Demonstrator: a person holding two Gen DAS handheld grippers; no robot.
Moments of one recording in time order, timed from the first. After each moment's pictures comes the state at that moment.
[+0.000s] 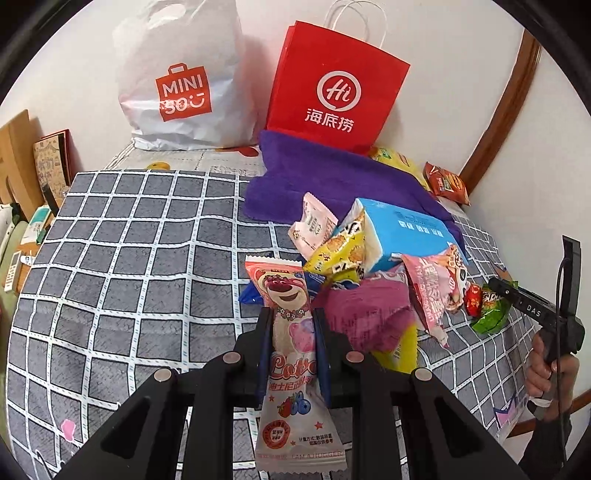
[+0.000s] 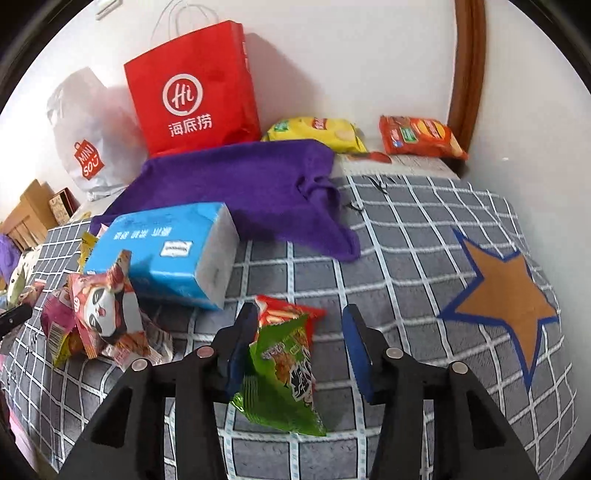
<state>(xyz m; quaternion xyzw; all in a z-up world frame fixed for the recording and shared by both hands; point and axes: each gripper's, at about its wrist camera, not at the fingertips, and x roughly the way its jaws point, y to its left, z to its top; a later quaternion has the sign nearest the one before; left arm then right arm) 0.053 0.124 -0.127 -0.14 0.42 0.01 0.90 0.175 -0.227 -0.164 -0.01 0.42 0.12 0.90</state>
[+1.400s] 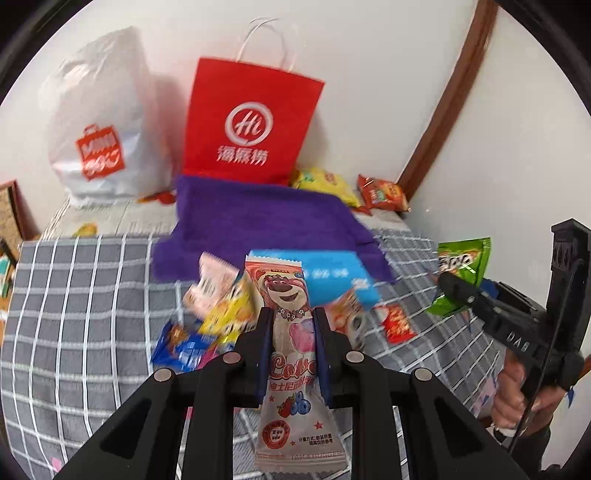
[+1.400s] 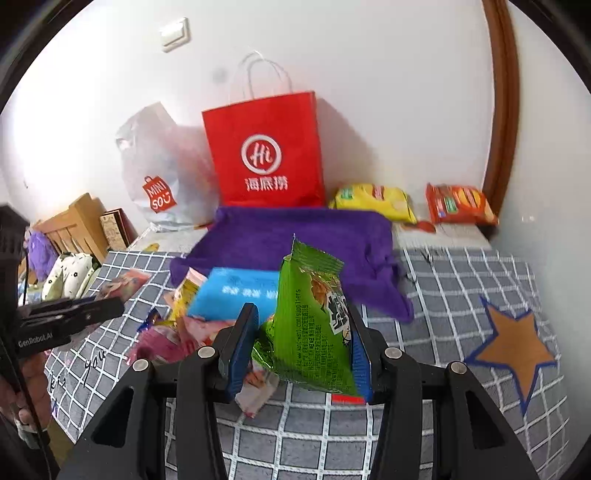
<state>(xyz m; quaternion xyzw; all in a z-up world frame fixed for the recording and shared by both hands) 0.090 0.063 -0.055 -0.12 0.39 -0.09 0.91 0.140 -0.173 -0.069 -0.02 0.33 0.20 0.92</state>
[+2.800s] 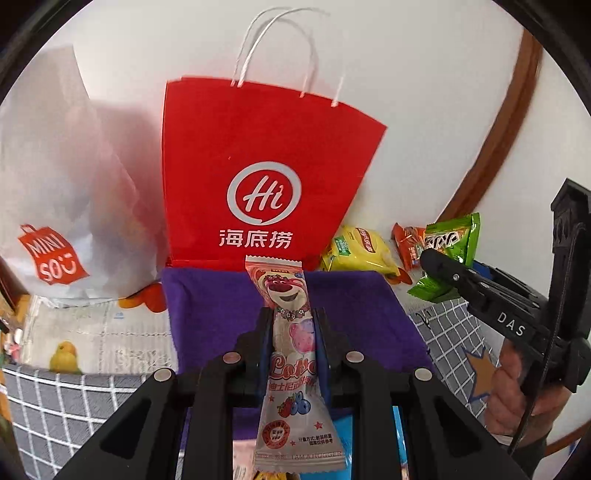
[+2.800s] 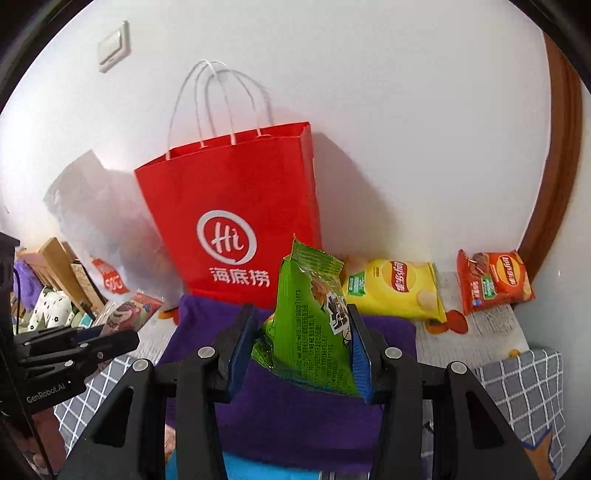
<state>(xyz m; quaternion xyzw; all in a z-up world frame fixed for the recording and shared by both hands) 0.286 0.095 -0.043 -0.12 0.39 -0.06 0.91 0.358 -0.103 -0.045 -0.01 0.33 0.19 0.93</state>
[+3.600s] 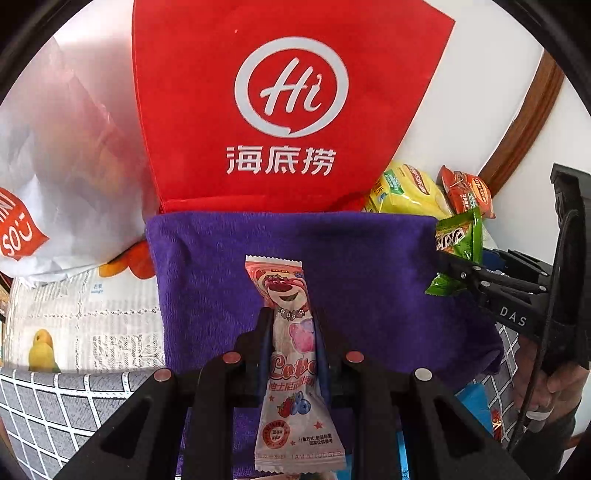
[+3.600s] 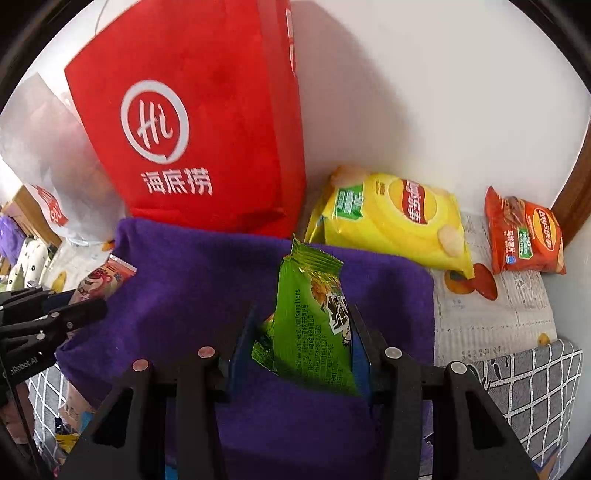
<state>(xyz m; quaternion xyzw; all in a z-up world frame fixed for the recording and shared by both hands) 0.331 0.088 -0.134 -0.08 0.47 -0.04 0.88 0.415 -0.101 -0.152 -0.07 0.44 0.18 0.88</state>
